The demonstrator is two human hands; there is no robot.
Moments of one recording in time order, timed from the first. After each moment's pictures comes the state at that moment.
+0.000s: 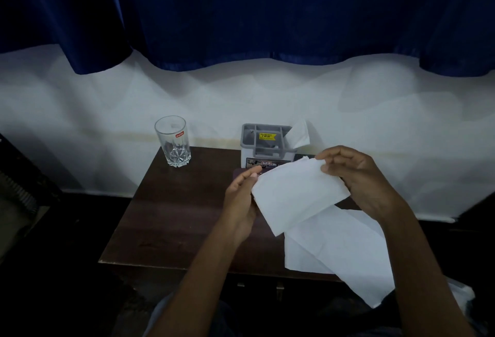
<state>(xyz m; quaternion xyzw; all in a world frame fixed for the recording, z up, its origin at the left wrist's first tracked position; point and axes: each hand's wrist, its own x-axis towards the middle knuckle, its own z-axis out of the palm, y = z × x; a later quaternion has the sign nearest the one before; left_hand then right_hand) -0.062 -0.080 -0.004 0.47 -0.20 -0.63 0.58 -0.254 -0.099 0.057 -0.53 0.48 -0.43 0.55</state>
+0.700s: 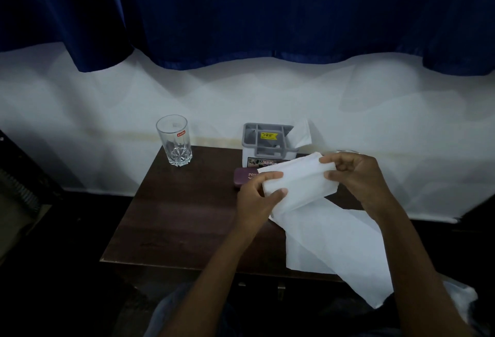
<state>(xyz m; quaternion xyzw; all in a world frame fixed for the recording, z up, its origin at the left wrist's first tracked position) -0.073 -0.078 -0.017 0.54 -0.47 -0.45 0.52 -0.255 -0.112 0.038 -0.58 0.58 -0.43 0.38</state>
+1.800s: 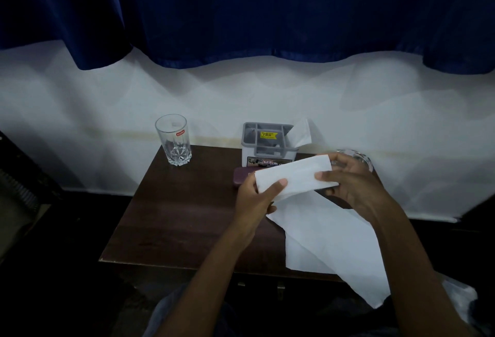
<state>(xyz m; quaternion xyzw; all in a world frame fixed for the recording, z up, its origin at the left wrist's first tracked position) -0.073 -0.075 -0.007 0.53 -0.35 -0.56 0.52 -0.251 -0.114 0.034 -0.45 0.53 -0.42 0.58</state>
